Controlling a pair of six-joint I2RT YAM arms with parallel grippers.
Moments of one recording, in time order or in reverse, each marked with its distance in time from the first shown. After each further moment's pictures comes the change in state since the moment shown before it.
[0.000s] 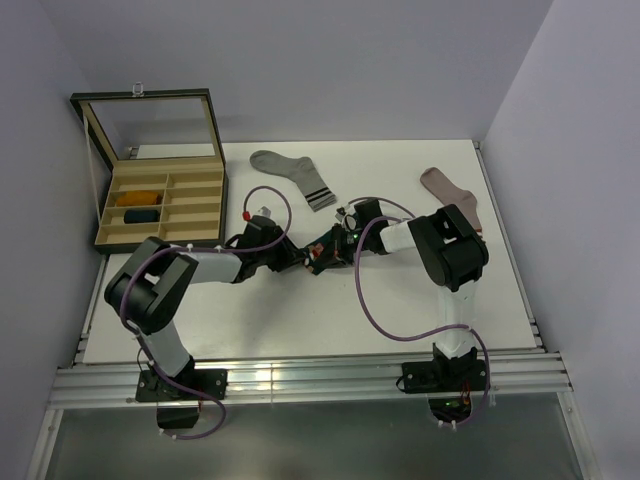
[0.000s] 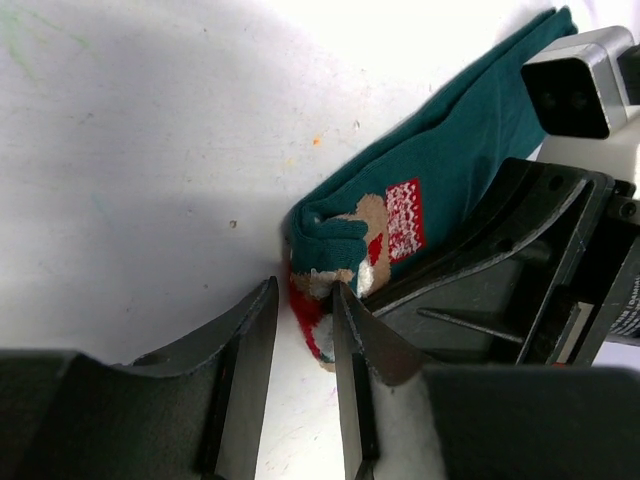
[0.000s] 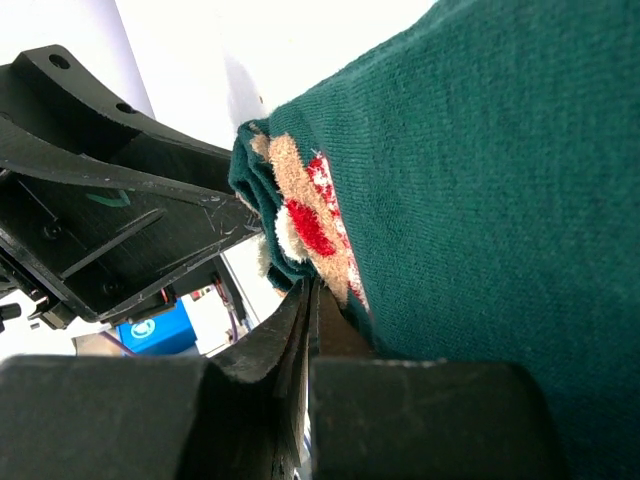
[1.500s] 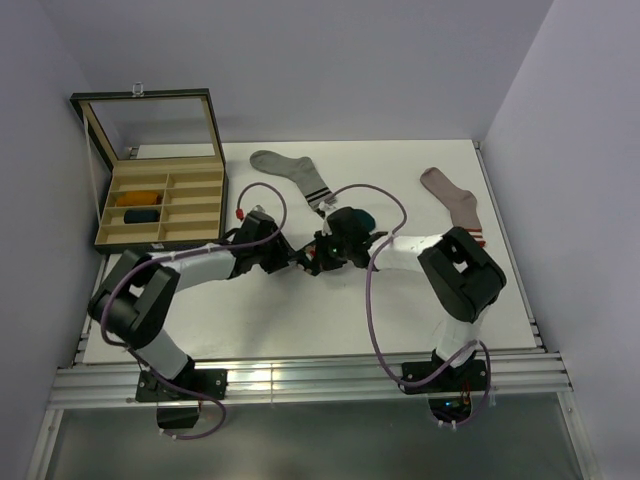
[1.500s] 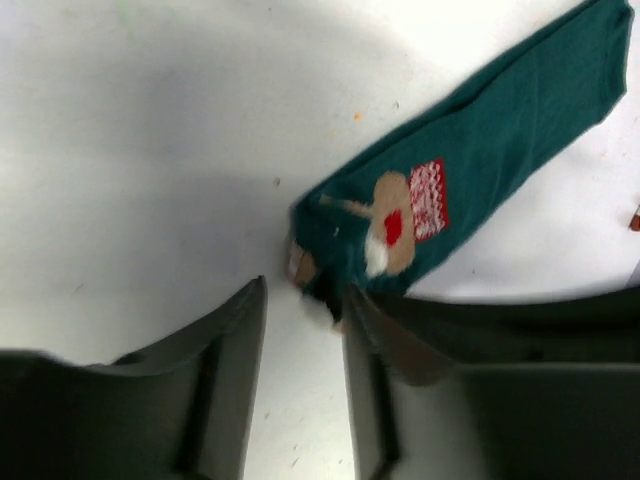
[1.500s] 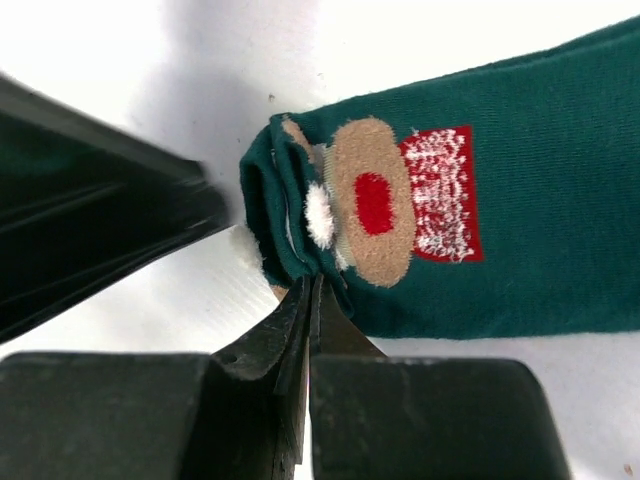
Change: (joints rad) left arm -0.001 -0.072 0.079 -0.270 -0.058 0.013; right arm 0.270 -0.255 -0.056 -0.123 0.674 -0.346
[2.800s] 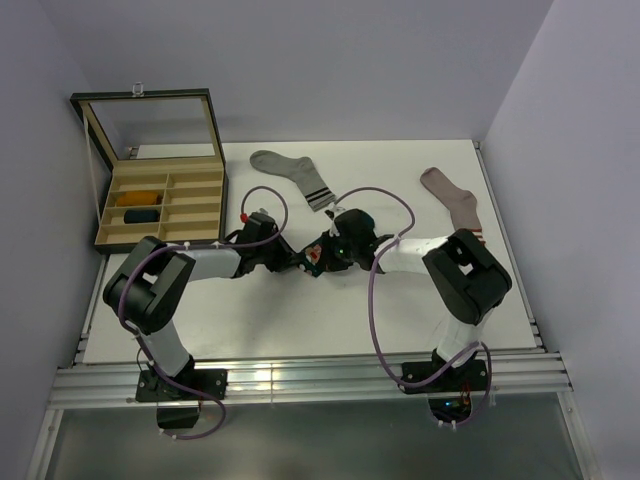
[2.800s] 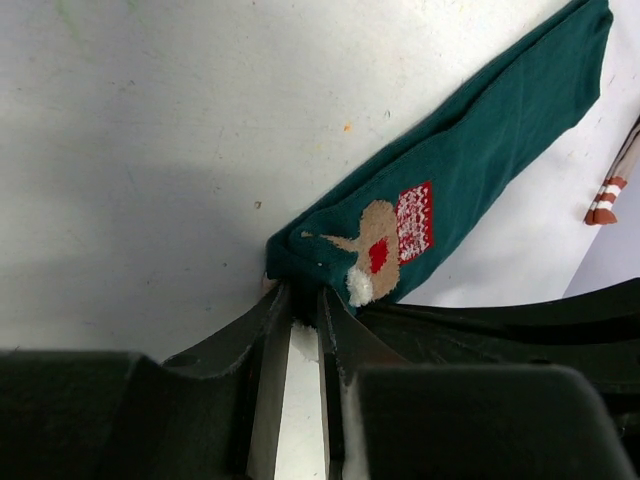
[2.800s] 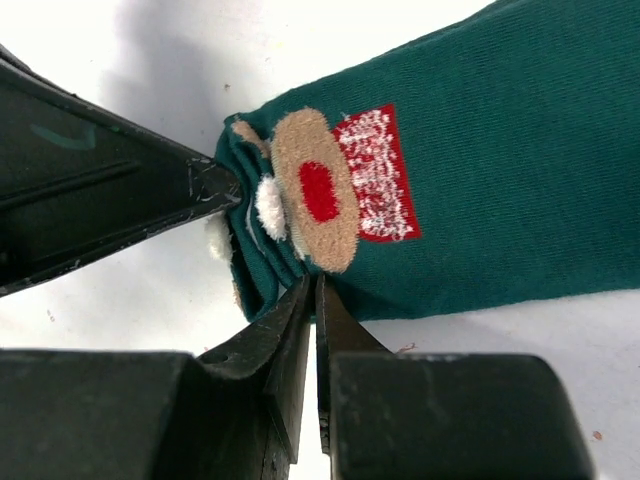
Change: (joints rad) left arm 0.023 0.070 -0.039 0.150 0.096 -0.070; right arm -0.053 -0.022 -0.059 0.040 -0.049 0.070
